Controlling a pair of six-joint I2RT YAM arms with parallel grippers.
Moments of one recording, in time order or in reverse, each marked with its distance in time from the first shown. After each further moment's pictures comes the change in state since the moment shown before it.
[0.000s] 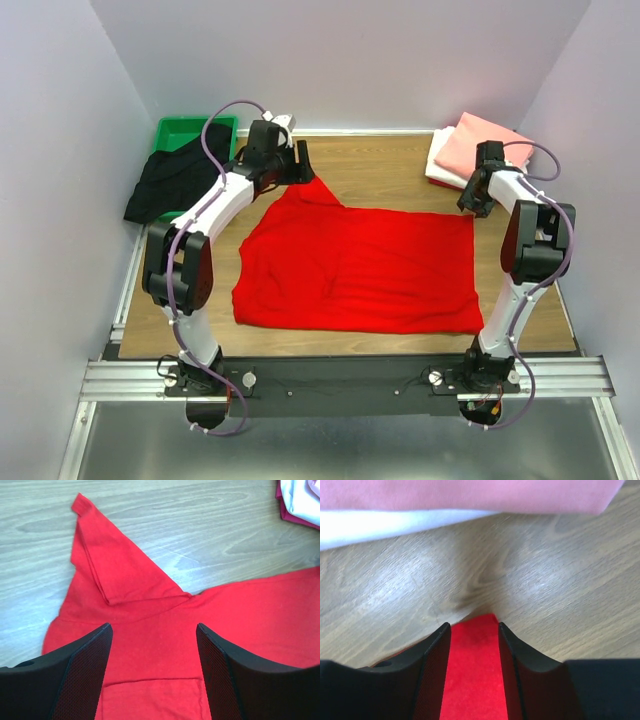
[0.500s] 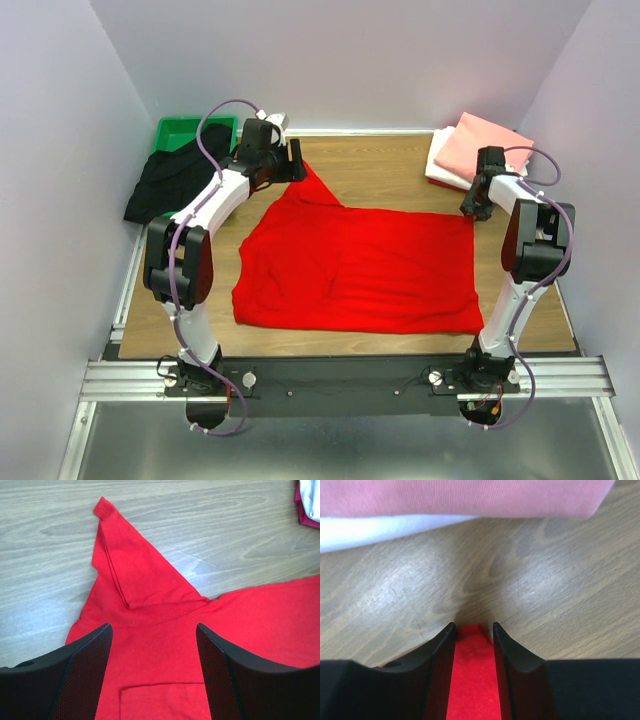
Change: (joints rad) left arm 0.045 0.031 0.019 -0.005 0.011 0.034; right arm -0.017 0.012 -0.048 0.061 0.013 -0.010
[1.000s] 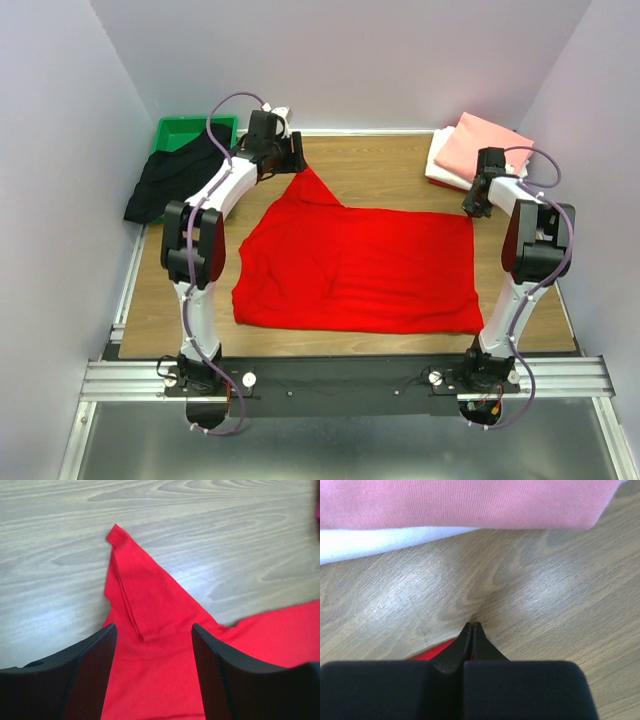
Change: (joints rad) left arm 0.018 0.172 0.182 -0.021 -0.008 0.028; right arm -0.002 -0.002 -0.023 0.061 0.002 0.002
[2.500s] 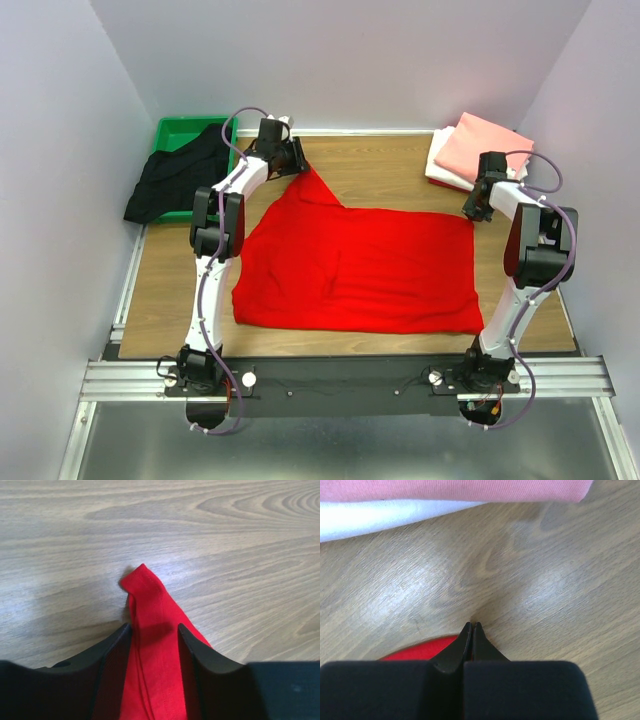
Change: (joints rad) left arm 0.043 0.458 0.367 0.040 0.092 -0.135; right arm -0.002 -0.049 -0.074 0.036 -0.013 -0.001
